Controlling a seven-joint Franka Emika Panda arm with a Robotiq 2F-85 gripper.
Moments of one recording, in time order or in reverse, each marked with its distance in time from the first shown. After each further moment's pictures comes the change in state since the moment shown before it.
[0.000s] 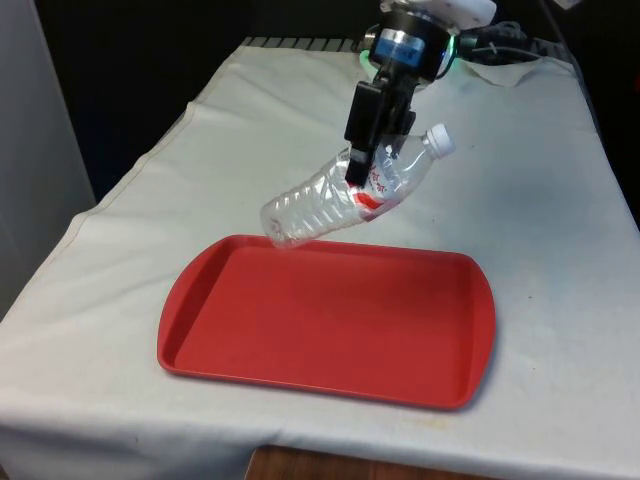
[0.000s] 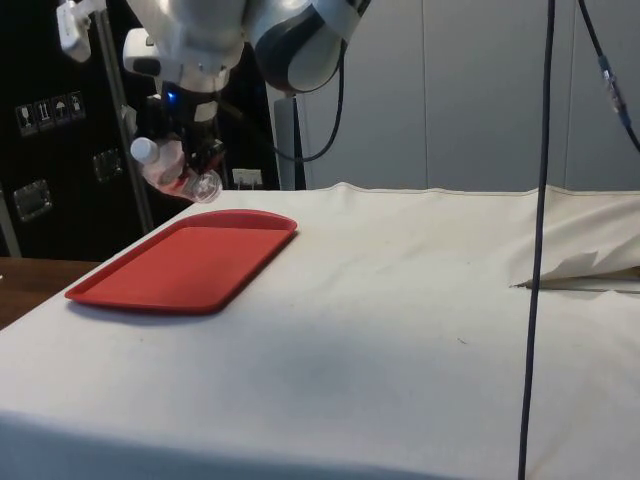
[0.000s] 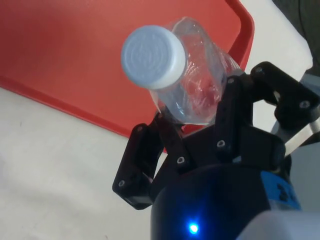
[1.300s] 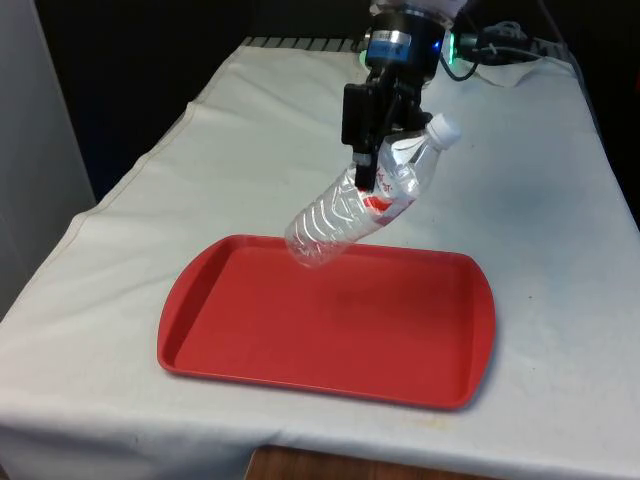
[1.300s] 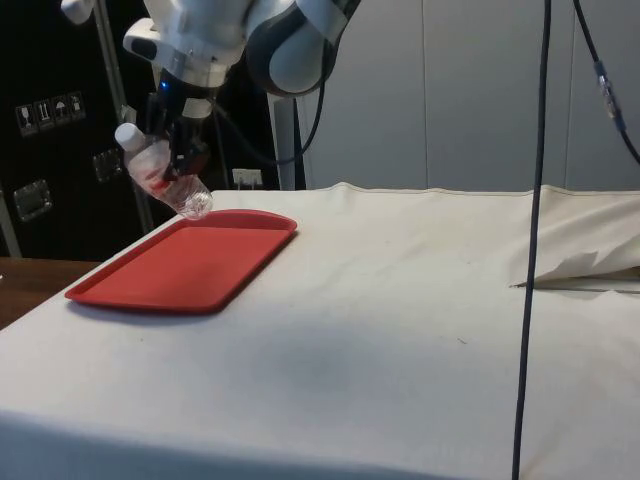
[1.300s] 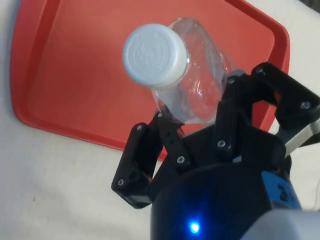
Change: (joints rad) arm -0.001 0.015 -0.014 -0.021 0.276 0.146 0.015
